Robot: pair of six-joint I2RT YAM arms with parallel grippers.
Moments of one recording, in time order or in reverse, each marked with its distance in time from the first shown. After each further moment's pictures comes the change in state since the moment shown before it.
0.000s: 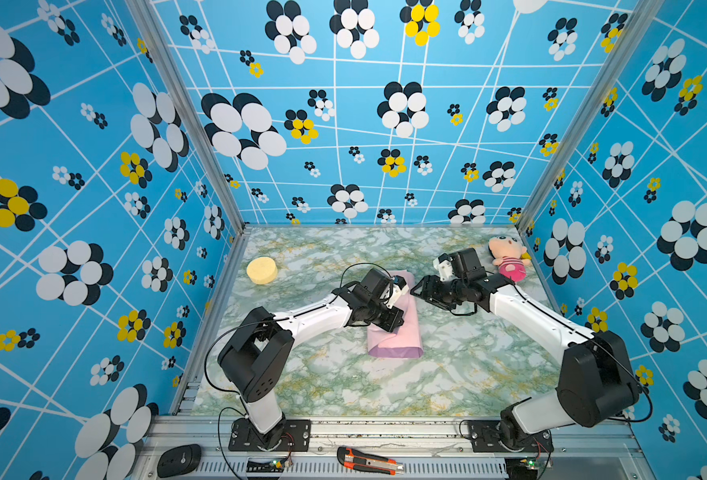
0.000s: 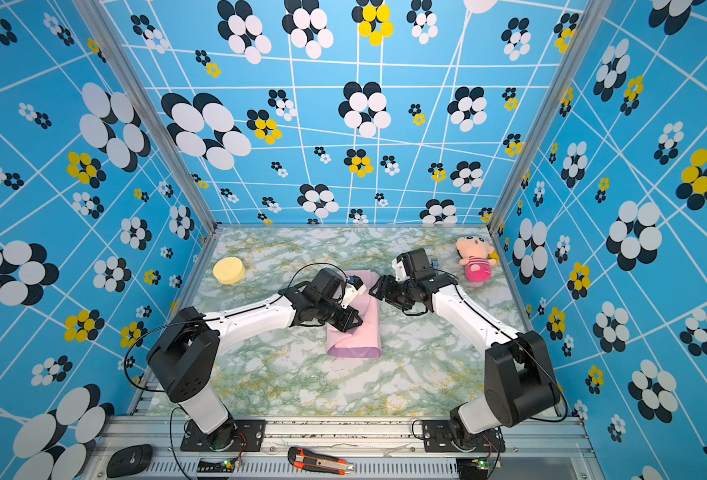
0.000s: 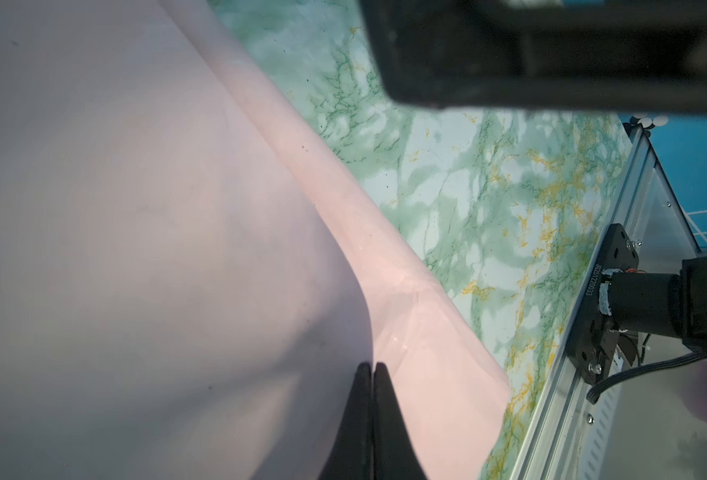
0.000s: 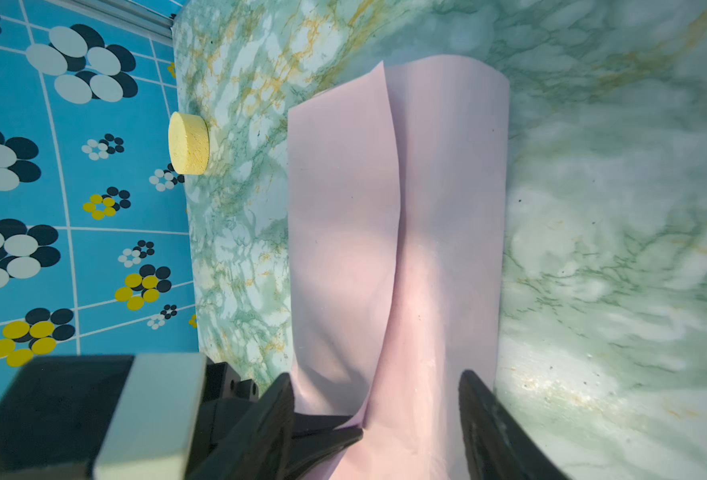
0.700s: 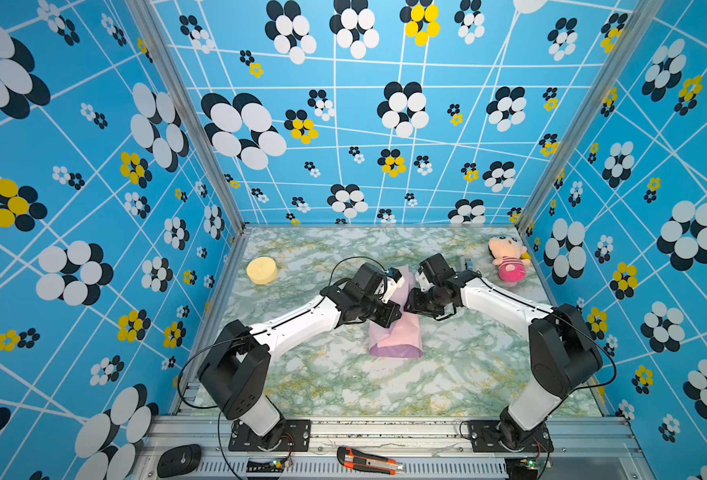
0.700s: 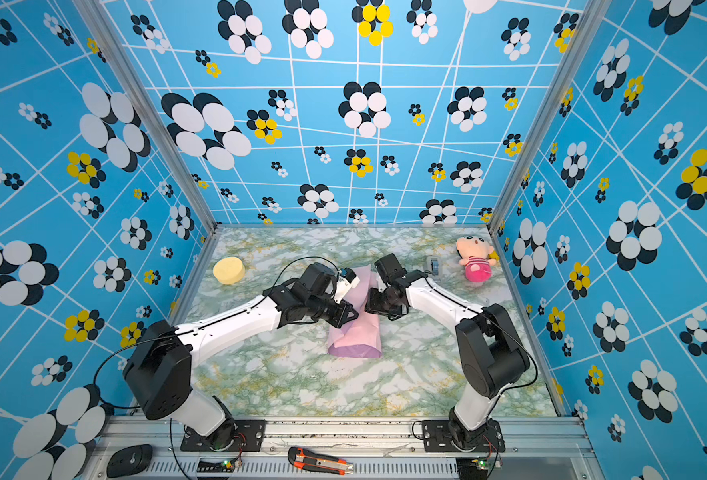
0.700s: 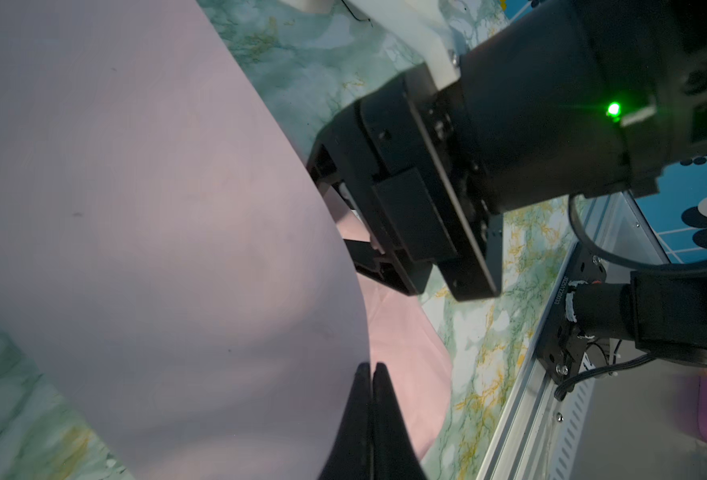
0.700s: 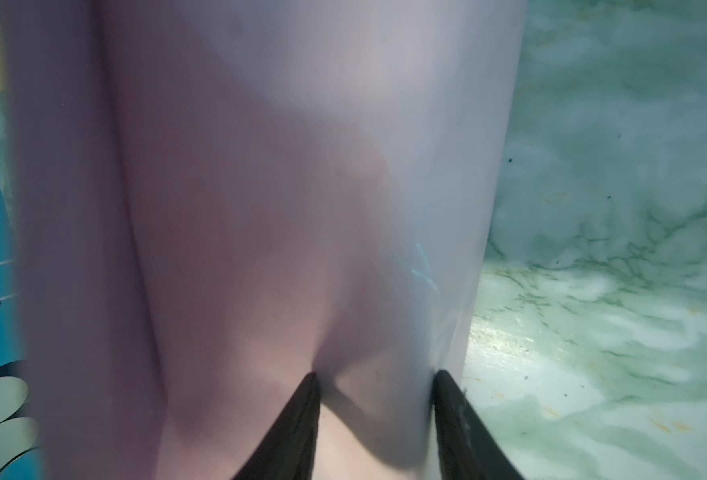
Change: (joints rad) left arm 0.001 -0.106 0.000 -0.033 -0.014 -0.017; right arm 0.126 0.167 0.074 -0.122 0.177 -0.079
